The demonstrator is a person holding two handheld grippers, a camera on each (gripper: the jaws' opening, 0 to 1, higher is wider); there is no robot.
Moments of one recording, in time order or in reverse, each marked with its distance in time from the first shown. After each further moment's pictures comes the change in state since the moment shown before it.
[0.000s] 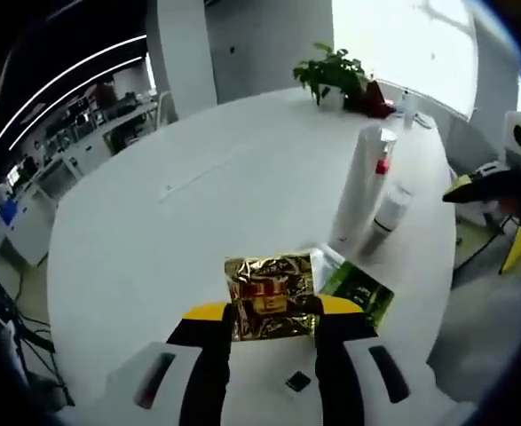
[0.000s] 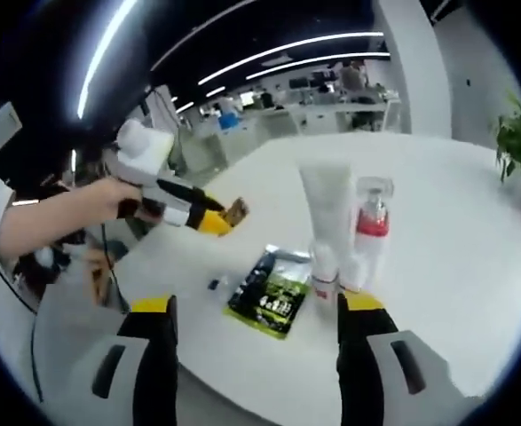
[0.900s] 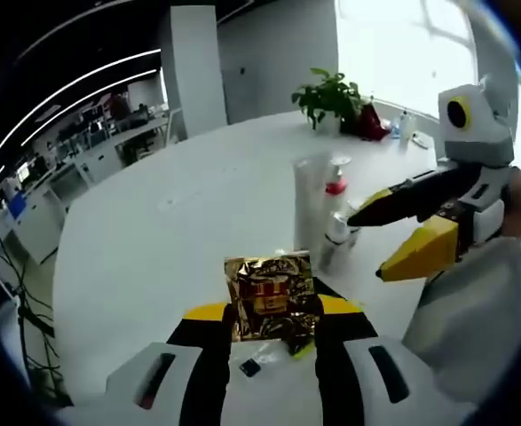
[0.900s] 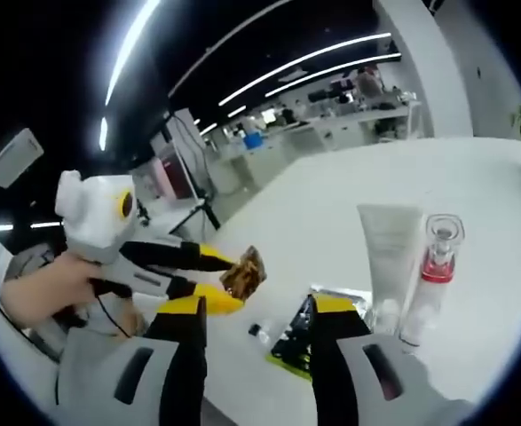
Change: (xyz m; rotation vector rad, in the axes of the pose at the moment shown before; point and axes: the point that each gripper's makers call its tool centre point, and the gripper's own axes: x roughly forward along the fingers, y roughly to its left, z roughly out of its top) left arm -0.057 -0.062 0.010 -0.018 -0.114 0.028; right arm 0.047 0.037 0.047 0.107 -0.098 0.168
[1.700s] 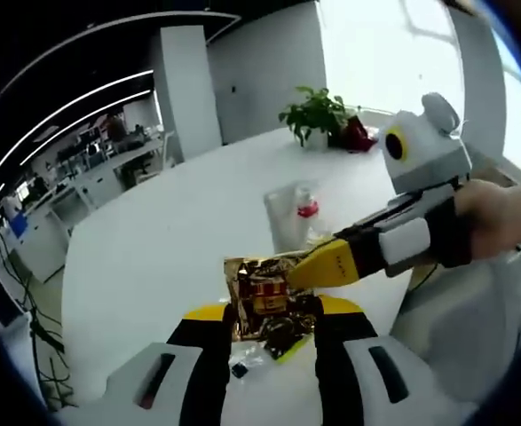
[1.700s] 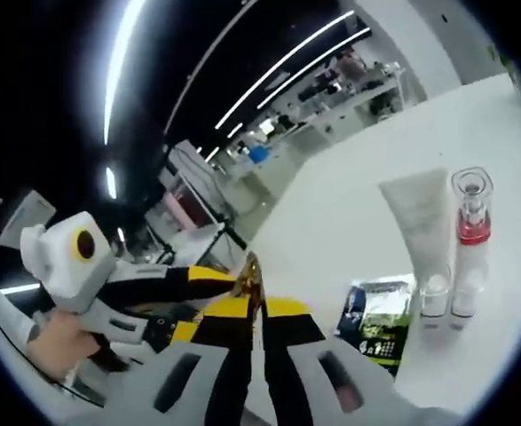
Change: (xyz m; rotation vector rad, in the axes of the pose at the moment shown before) left arm -0.032 -0.023 0.023 0.047 -0.076 -0.002; right arm 0.002 0.025 0.011 0.234 -0.097 0.103
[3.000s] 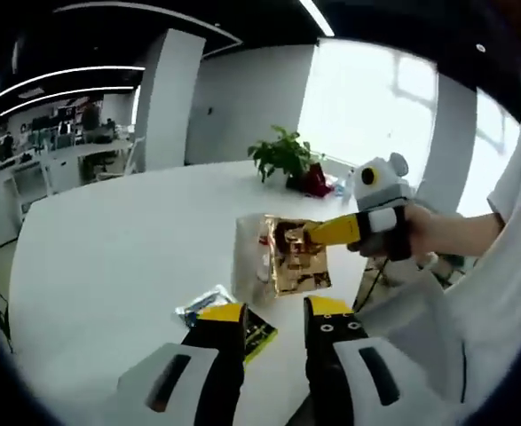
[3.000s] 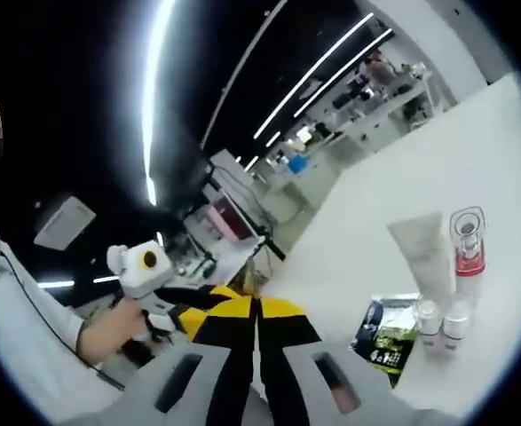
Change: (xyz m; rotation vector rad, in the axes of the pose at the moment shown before) left arm -0.035 -0.007 0.006 -0.211 -0.179 -0.299; right arm -0.044 0.023 0.028 -0.012 -0.019 0.230
